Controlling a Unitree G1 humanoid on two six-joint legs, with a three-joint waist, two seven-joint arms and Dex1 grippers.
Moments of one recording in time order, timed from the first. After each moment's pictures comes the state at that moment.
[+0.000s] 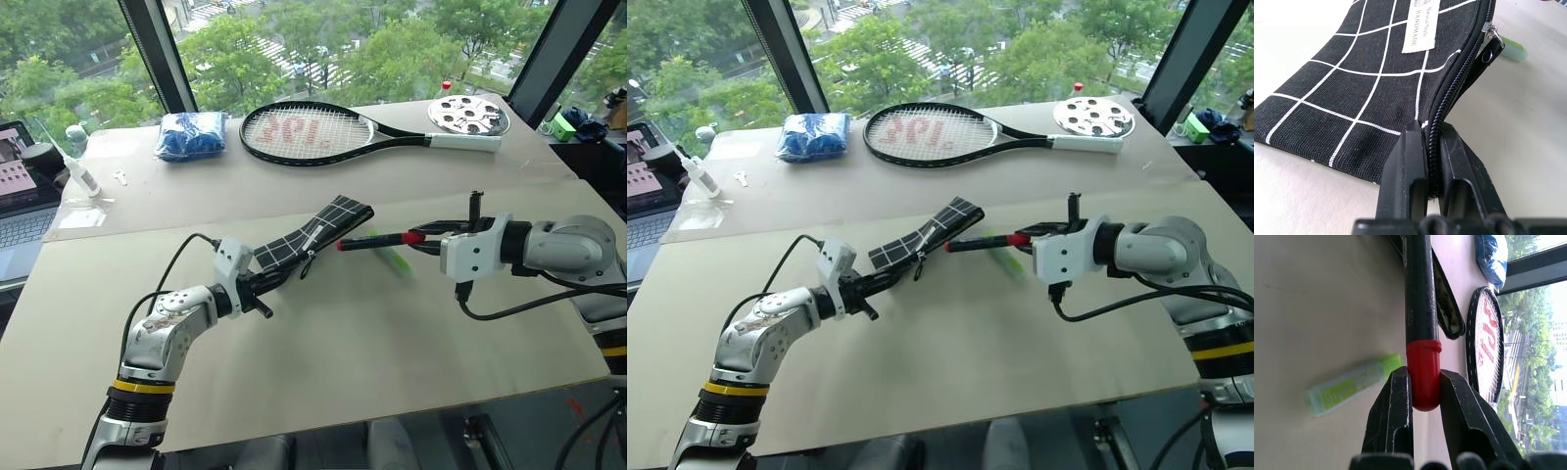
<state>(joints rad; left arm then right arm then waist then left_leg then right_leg) -0.30 0.42 0.00 -0.12 -0.44 0.66 -0.69 -0.59 -0.96 0.16 0.07 -0.16 -0.45 0.92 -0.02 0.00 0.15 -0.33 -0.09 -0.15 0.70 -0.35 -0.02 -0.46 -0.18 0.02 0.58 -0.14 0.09</state>
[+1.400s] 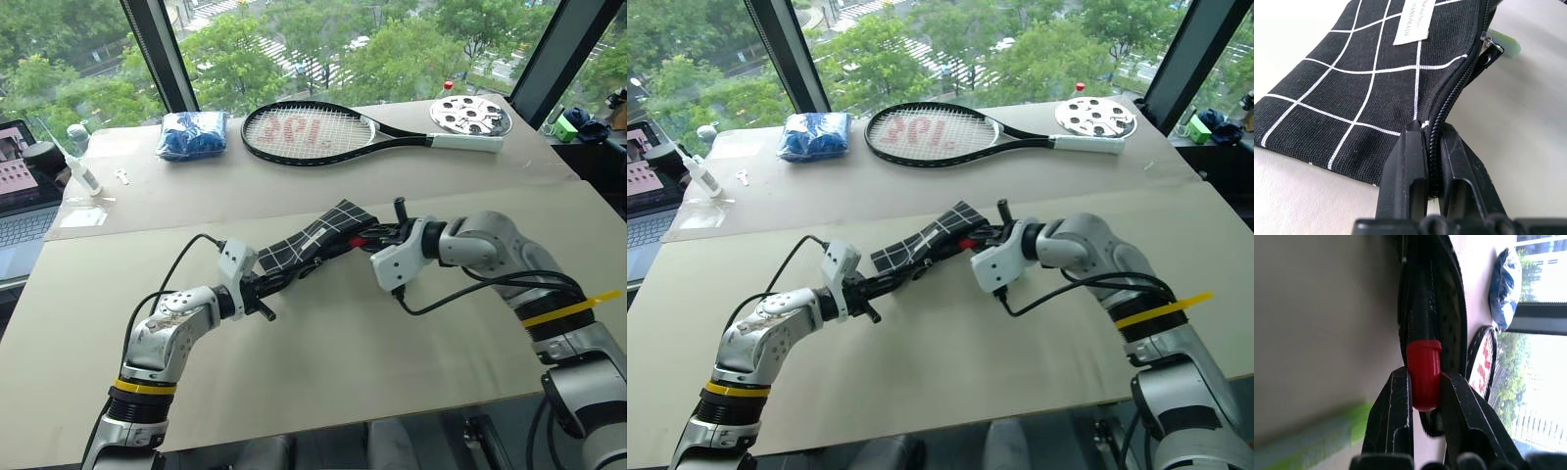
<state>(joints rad) -0.30 0.42 -0.02 -0.14 -0.43 0.69 -0.69 -0.77 -0.69 0.39 0.24 -0.54 -0.59 0.77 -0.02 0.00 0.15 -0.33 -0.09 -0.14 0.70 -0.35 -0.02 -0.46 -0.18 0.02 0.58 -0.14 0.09</state>
